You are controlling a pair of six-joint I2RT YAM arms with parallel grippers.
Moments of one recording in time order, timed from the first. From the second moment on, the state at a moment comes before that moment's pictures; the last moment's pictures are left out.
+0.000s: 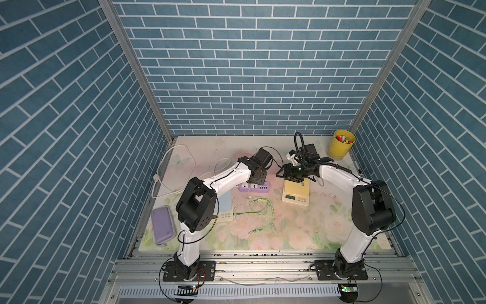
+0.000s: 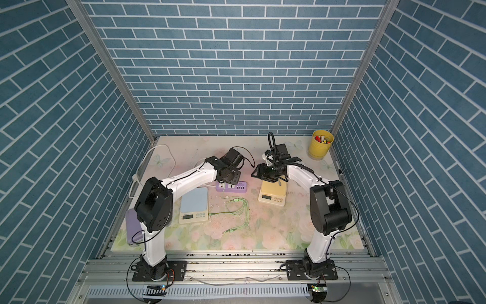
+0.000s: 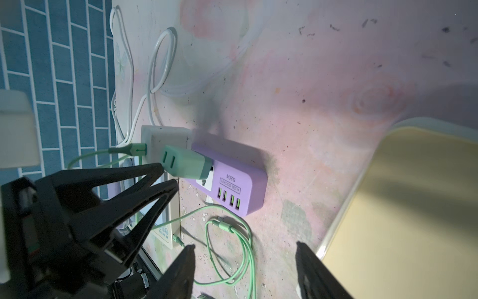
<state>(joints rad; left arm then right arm) -0.70 1.97 1.58 -0.74 -0.19 -0.32 0.39 1.79 1.28 -0.52 -0.59 0.43</state>
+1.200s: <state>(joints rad) -0.50 1.61 1.32 -0.68 -0.06 -0.33 0.61 2.17 1.63 -0.48 -0.65 0.41</state>
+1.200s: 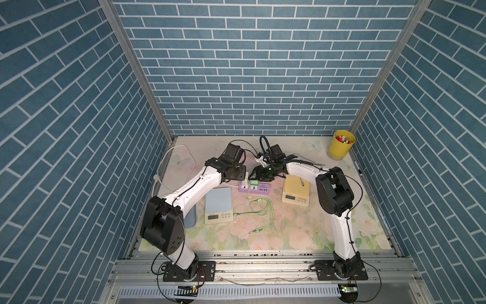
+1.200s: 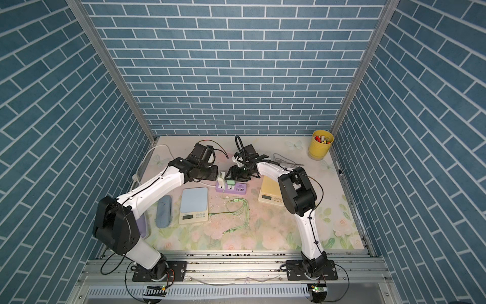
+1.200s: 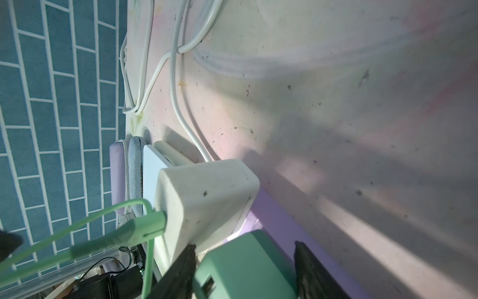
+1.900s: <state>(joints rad) -0.50 1.61 1.28 -0.68 -0.06 -0.34 0.71 2.03 1.41 -0.41 -0.40 0.24</state>
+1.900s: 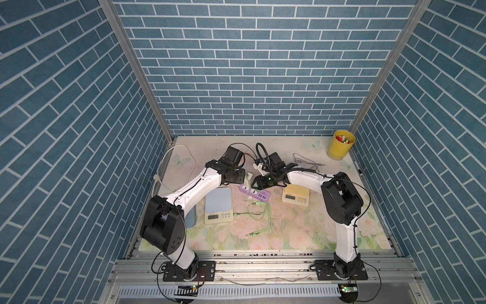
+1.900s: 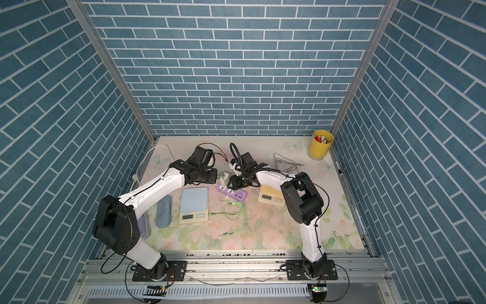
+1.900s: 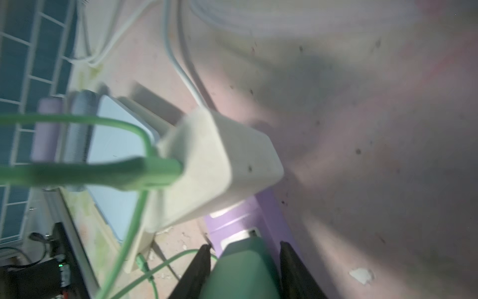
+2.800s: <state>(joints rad) -0.50 1.61 1.25 -0.69 -0.06 -0.34 0.77 1.95 1.46 -0.65 -0.19 0.14</state>
